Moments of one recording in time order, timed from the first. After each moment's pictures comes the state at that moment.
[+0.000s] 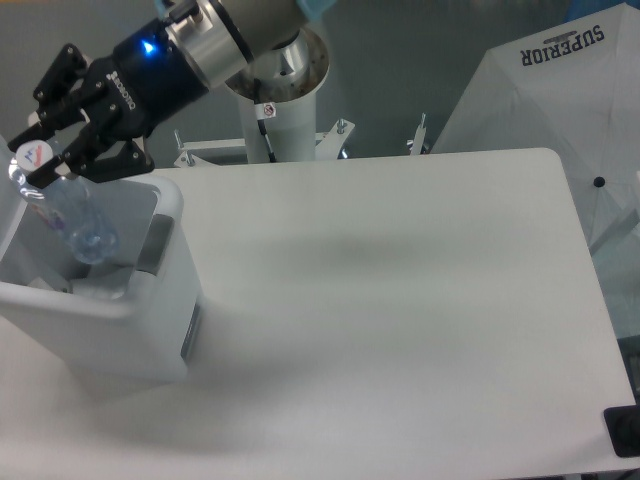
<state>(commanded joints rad) 2.36 -1.61 -1.68 -0.97 0.34 0.95</state>
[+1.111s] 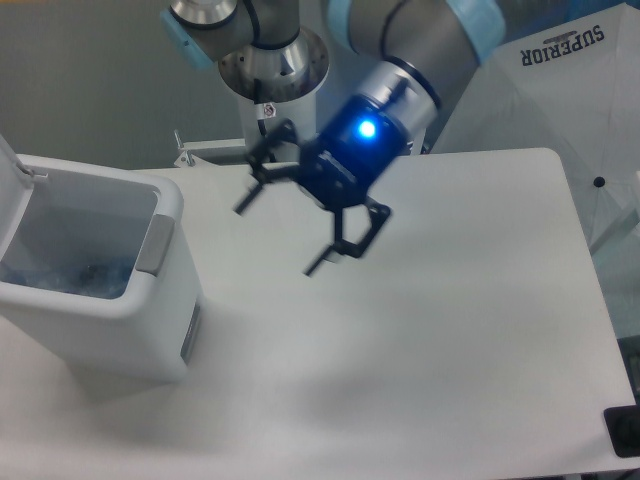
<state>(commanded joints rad) 2.69 -1.79 -1.64 -0.97 0.53 0.91</state>
